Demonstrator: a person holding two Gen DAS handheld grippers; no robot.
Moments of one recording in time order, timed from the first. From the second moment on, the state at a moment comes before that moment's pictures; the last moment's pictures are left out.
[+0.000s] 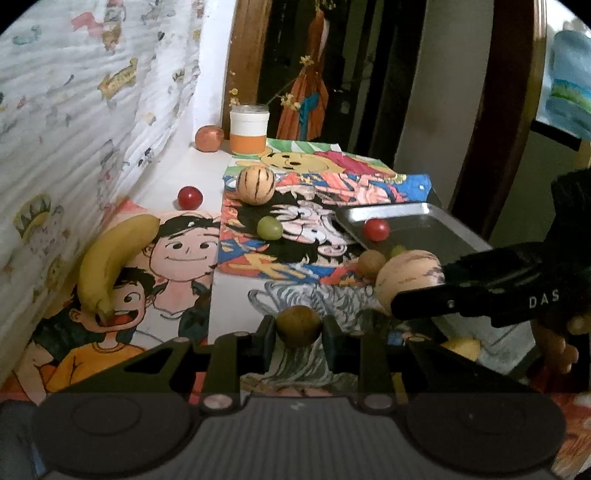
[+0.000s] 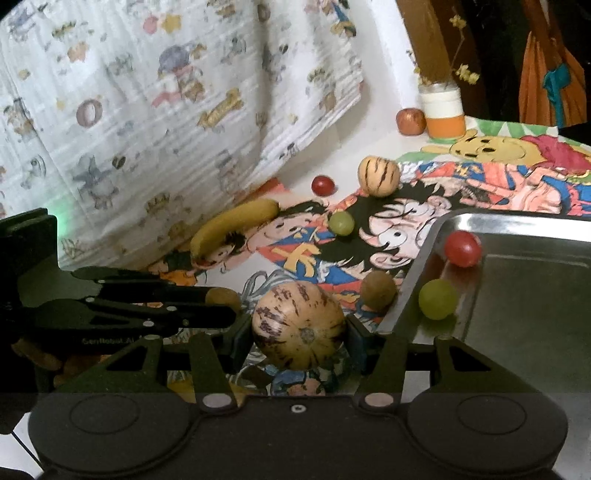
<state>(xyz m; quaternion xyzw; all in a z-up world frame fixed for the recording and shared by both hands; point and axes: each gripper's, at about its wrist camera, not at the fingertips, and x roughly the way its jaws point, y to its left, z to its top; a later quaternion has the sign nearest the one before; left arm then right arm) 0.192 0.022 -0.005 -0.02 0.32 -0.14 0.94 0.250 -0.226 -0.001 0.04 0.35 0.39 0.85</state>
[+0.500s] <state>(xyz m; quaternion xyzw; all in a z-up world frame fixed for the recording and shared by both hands) 0.211 -0.052 0.025 -0.01 0.29 -0.19 0.94 0.281 -0.322 0.049 0.05 0.27 0.28 0.92</state>
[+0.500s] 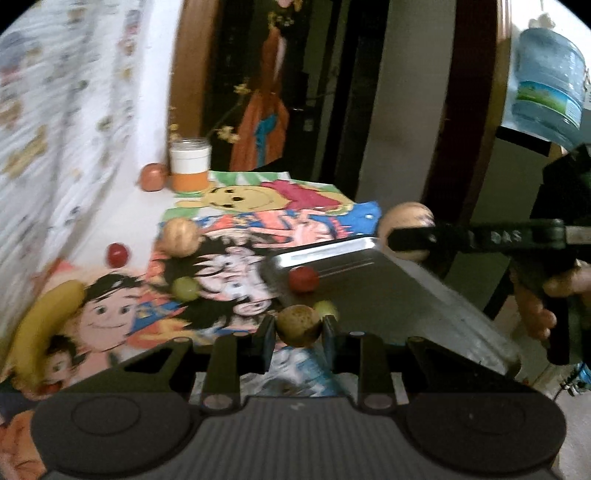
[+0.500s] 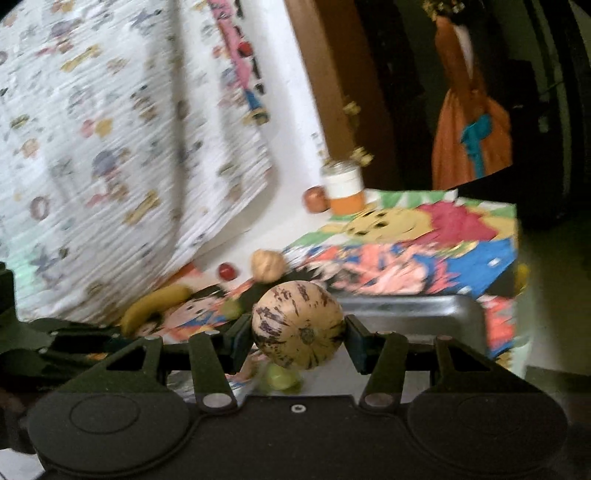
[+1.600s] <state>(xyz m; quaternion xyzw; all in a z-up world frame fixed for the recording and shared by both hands) 0.239 -0.145 -0.014 0.10 0.35 -0.19 0.91 0.321 -0.328 -0.004 0.00 0.35 0.26 0.90</state>
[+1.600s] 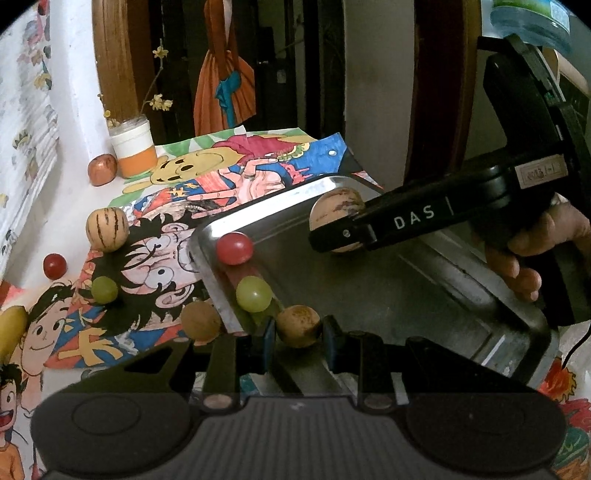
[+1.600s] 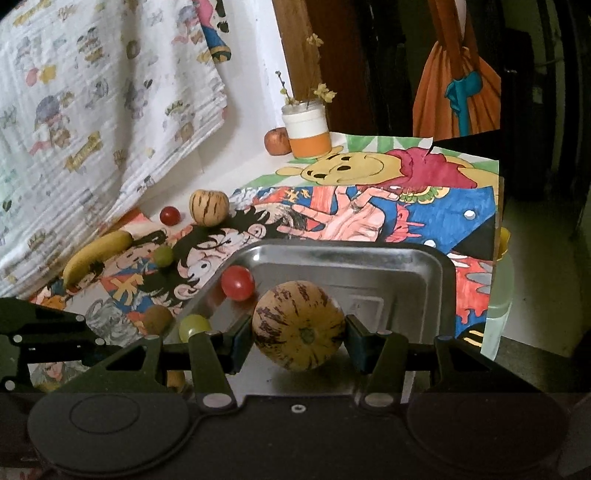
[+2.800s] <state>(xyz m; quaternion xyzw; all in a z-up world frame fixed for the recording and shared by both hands) 0.156 -0.095 0.044 -0.01 0.28 -0.11 0.95 0.220 -0.353 0.070 0.02 0.26 0.23 0.94</state>
